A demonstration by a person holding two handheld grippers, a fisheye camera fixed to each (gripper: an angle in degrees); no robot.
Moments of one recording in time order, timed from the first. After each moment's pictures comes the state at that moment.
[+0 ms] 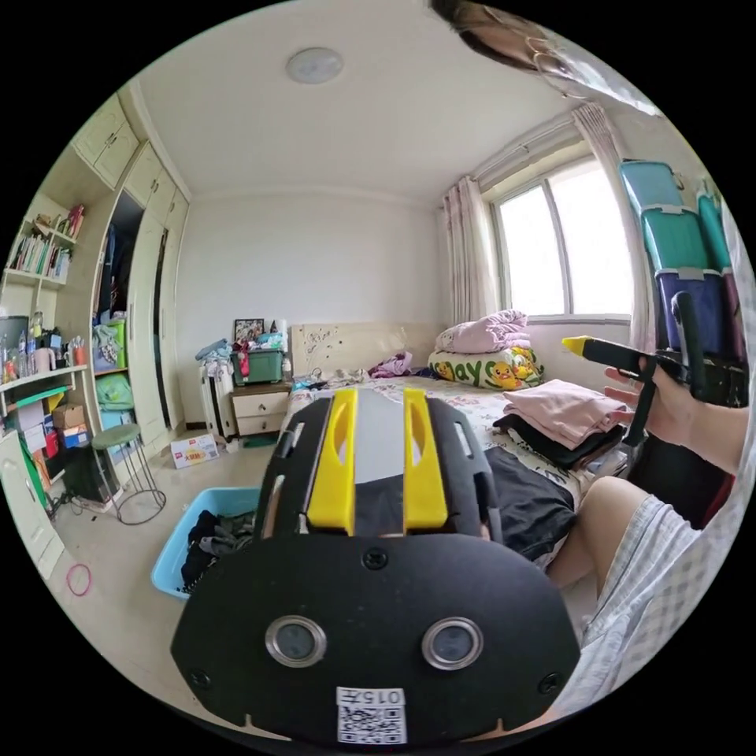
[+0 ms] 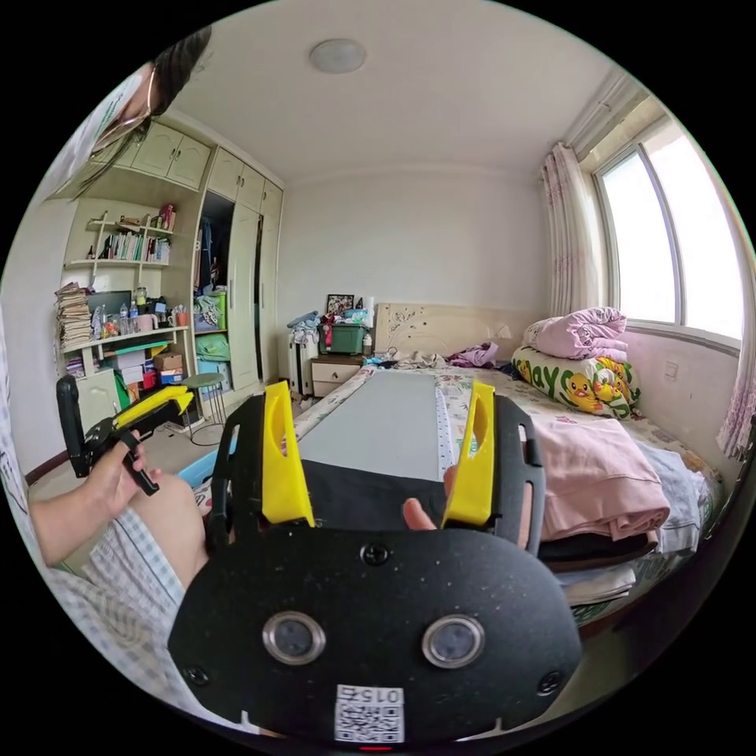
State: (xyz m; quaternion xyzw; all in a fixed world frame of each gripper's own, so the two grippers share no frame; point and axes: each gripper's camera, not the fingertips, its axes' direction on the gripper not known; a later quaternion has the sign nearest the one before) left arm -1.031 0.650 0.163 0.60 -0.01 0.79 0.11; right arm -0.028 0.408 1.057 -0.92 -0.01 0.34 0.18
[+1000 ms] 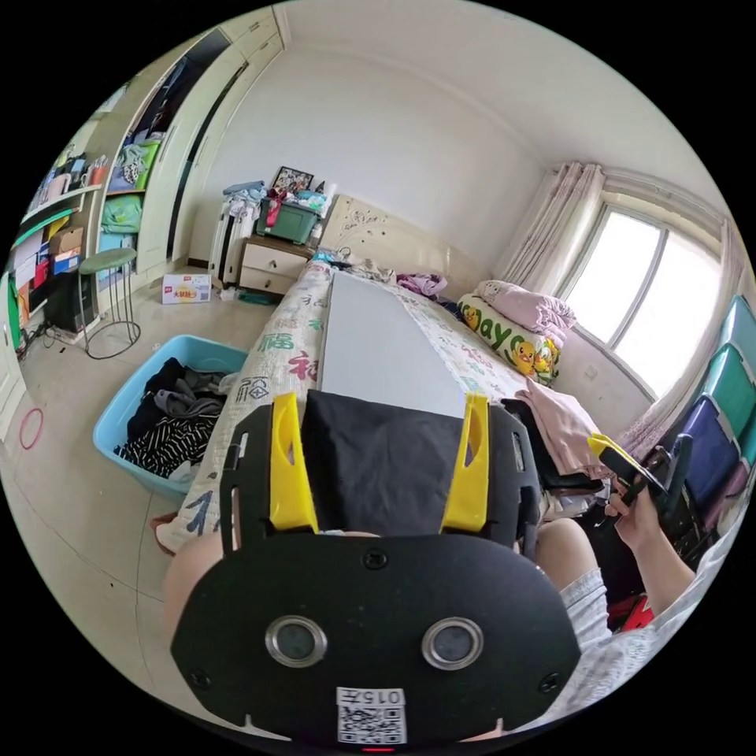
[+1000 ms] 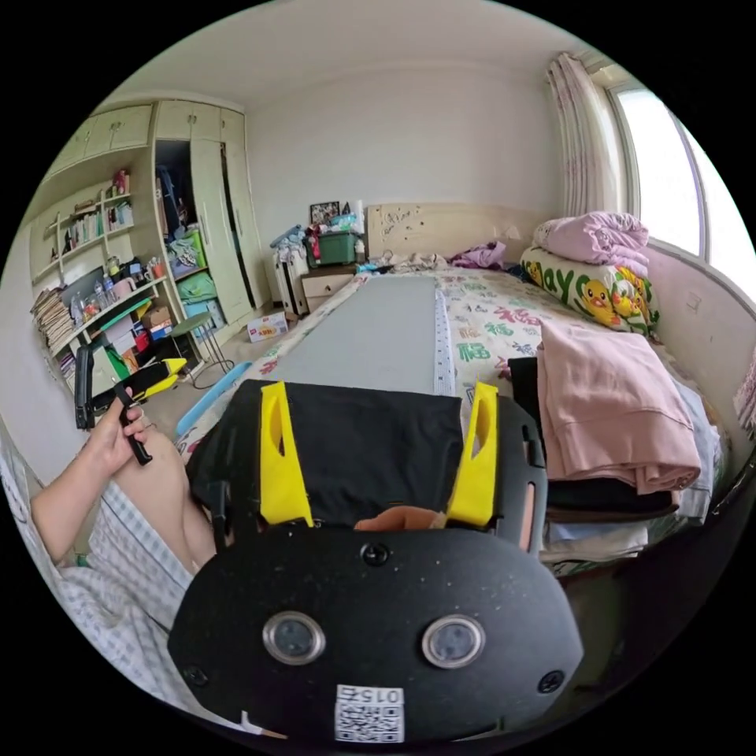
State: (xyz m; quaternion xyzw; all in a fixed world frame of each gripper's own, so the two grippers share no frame) left arm -0.766 0.583 0.091 0.52 -0.05 0.75 0.40; right arm -0.005 0.504 0.836 -0.94 -0.04 0.35 -0.02
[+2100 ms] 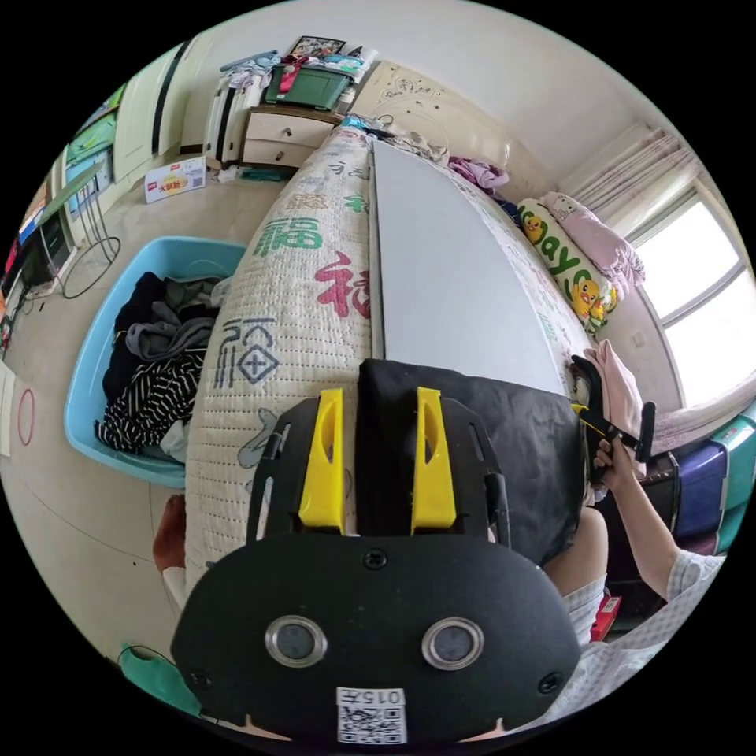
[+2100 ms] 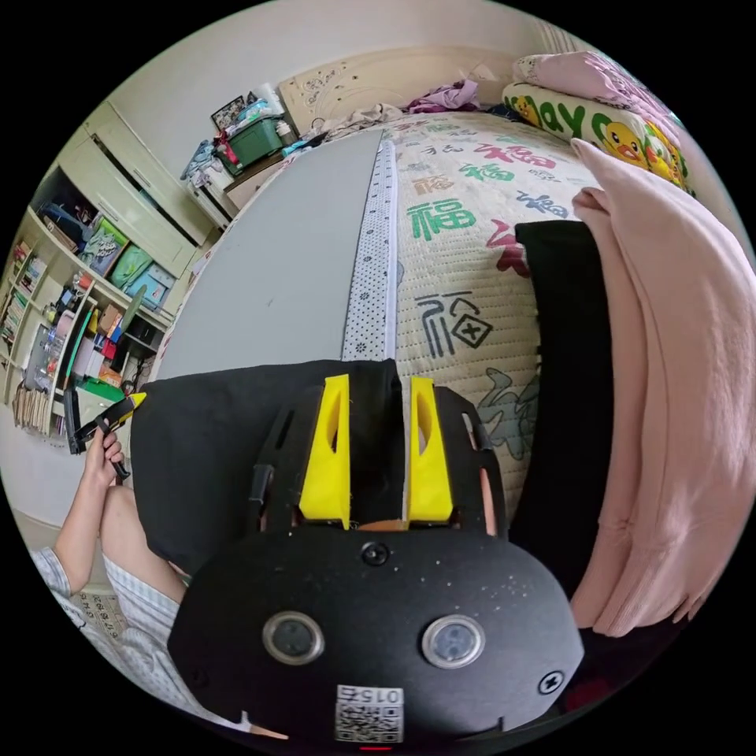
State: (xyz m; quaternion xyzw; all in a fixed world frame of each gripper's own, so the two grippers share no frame) left arm -0.472 0.533 0.090 0.42 -0.21 0.69 0.55; right arm -0.024 0.622 0.473 -0.89 -0.02 0.35 -0.29
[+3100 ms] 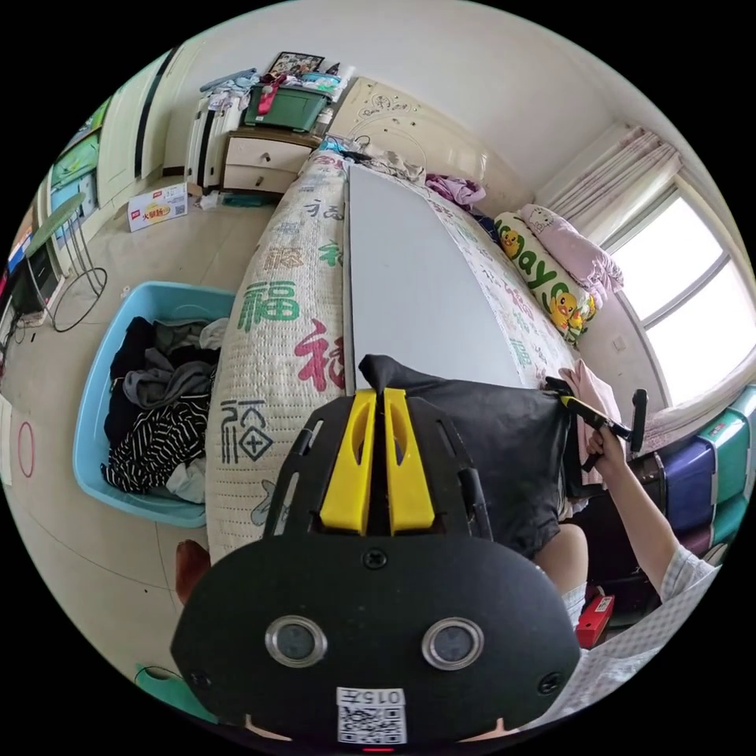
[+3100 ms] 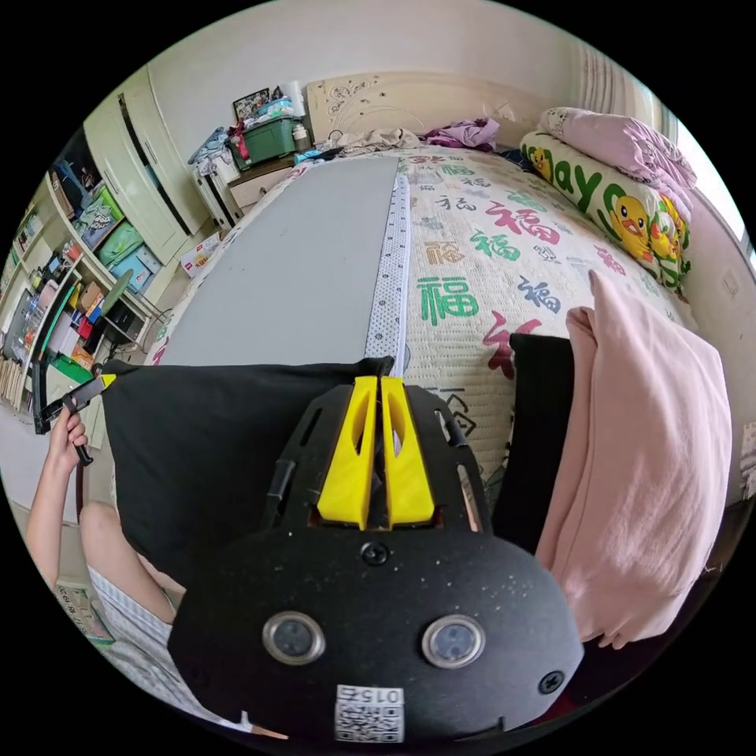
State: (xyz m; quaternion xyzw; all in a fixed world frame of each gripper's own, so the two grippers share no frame) left arm -0.455 0.612 0.059 0.43 -0.19 0.70 0.53; right arm -0.036 0.695 0.494 -0.92 -0.08 0.29 -0.24
